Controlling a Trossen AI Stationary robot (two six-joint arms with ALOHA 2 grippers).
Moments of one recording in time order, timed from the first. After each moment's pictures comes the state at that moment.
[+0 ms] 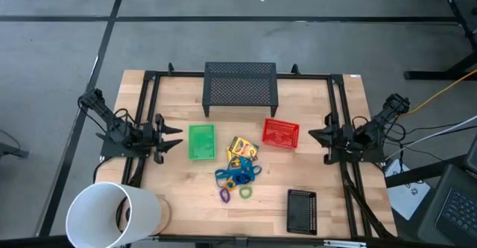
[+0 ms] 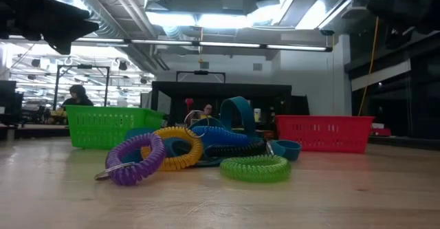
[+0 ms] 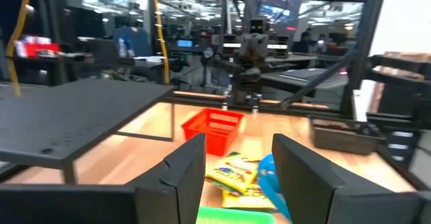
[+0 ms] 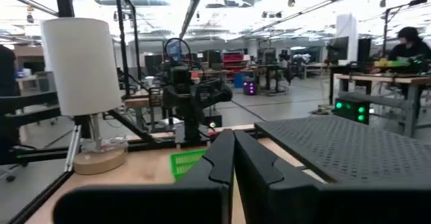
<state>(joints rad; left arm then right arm) -0.70 0.07 0.01 0.13 -0.85 -0.01 0.73 0.07 0.02 0.35 0.82 -0.15</state>
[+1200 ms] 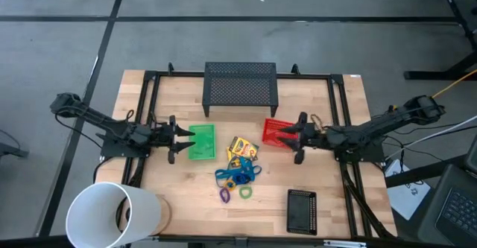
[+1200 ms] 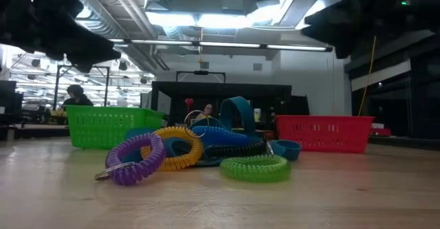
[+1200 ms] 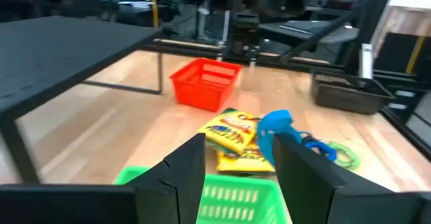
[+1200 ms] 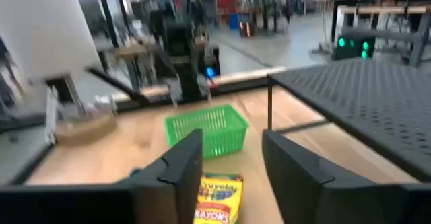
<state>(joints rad) -0.34 0.51 0.05 0.35 -0.43 -0.17 0.30 1.03 0.28 0.65 0.45 0.15</state>
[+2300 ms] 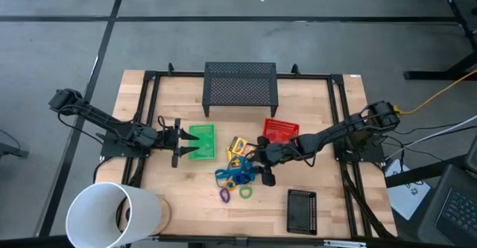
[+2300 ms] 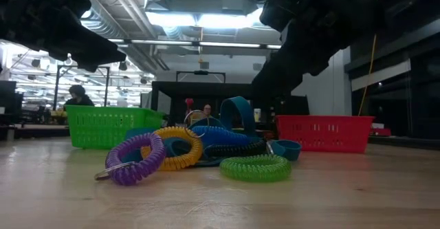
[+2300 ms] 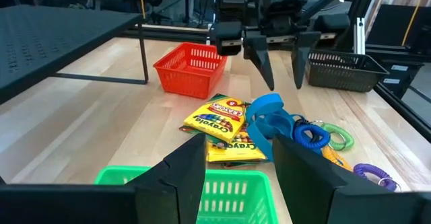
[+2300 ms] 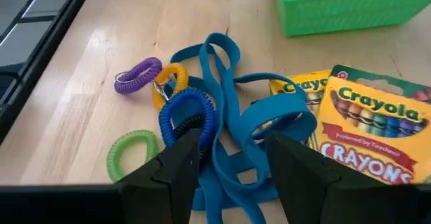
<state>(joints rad) -0.34 0.66 0.10 0.39 -0.40 -0.15 0.28 1.68 0.81 0.21 0.04 0.24</state>
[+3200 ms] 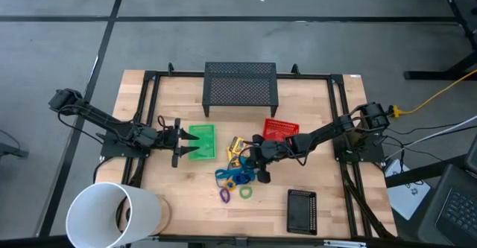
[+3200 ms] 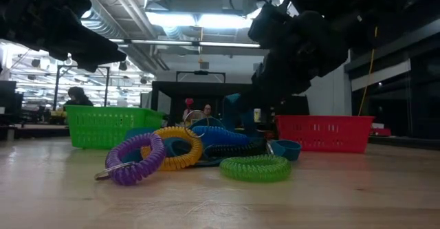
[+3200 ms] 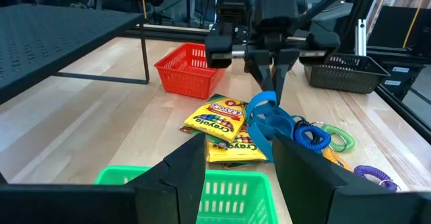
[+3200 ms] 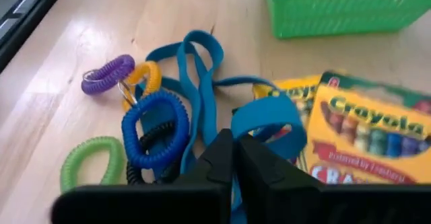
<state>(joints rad) -0.34 0.66 0.10 0.39 -0.41 -0.15 0.23 1.77 0.80 0.34 0.02 0.15</state>
